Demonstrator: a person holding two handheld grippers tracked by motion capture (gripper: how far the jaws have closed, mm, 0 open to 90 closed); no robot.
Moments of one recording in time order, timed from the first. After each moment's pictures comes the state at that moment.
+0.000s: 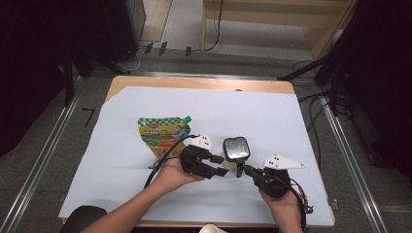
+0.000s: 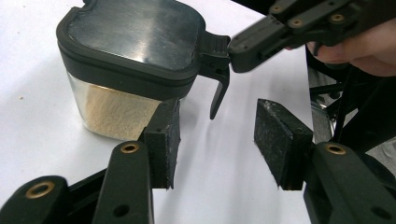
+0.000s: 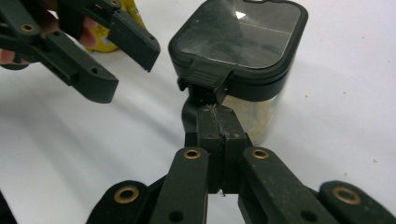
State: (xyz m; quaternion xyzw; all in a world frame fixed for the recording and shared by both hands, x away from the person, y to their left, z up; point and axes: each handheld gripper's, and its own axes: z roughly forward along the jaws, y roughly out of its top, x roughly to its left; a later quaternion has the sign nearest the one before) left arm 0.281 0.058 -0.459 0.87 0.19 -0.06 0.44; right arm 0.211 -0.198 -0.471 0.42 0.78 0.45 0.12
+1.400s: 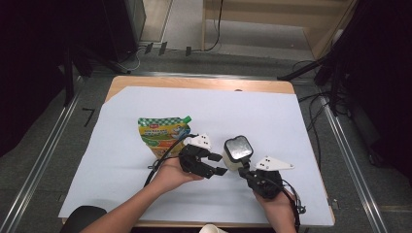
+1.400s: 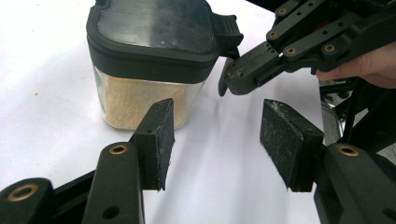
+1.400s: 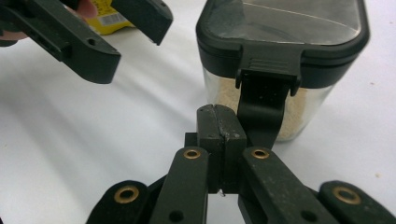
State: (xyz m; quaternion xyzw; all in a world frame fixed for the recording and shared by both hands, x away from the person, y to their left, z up) left arm 0.283 0.059 -0.460 0.88 0.20 -0.05 0.44; right arm 0.214 -0.185 -0.485 0.42 0.79 0.43 0.12
